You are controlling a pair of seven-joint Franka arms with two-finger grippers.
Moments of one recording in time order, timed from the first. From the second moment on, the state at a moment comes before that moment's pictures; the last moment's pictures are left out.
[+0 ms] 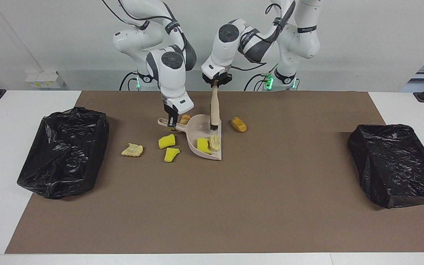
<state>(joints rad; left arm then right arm) -0.97 -0.13 0.04 -2.18 -0.32 1.86 -0.84 0.44 -0.03 0.00 -2.25 -0.13 2.19 -0.95</state>
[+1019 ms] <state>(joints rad) -0.92 -0.06 0.03 -2.36 -0.29 2.25 -1.21 0.44 -0.03 0.00 -2.25 -0.13 2.19 -0.95</state>
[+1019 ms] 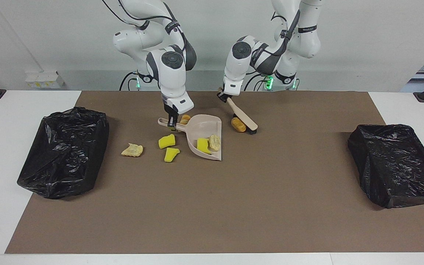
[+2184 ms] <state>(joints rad) -0.99 -0.07 -0.06 -2.21 -0.35 2.00 -0.87 0.44 -0.03 0.00 -2.26 -0.10 2.21 -0.93</state>
